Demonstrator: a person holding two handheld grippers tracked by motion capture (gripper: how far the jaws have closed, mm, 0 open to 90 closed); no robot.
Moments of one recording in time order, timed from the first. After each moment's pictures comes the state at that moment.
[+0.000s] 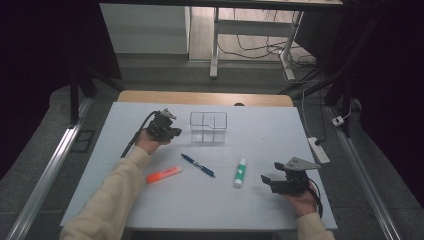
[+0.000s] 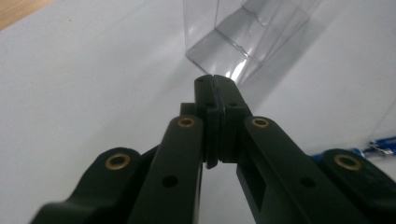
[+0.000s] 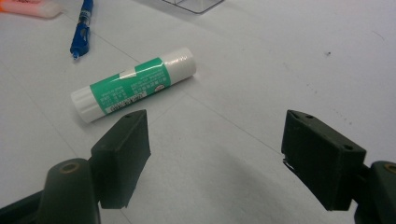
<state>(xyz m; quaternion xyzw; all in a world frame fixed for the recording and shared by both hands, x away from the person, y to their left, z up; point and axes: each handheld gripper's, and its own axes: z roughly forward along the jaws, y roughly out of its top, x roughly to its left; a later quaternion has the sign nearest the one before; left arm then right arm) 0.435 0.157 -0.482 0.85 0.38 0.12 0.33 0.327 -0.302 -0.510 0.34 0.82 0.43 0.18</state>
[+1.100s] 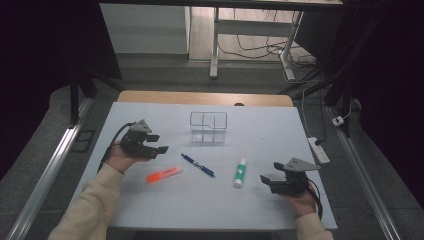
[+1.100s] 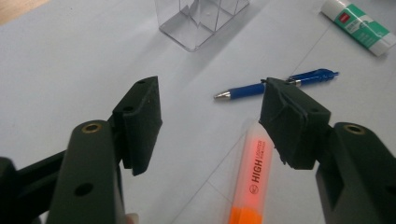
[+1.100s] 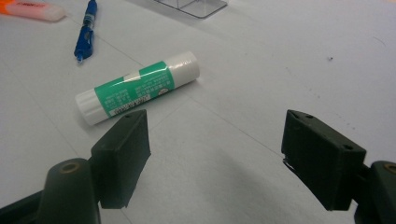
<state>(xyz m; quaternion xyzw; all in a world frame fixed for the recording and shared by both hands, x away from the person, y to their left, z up) 0.362 0.207 -0.459 0.85 0.35 0.11 0.37 0.325 -0.300 -0.511 0.33 0.82 0.43 0.18</state>
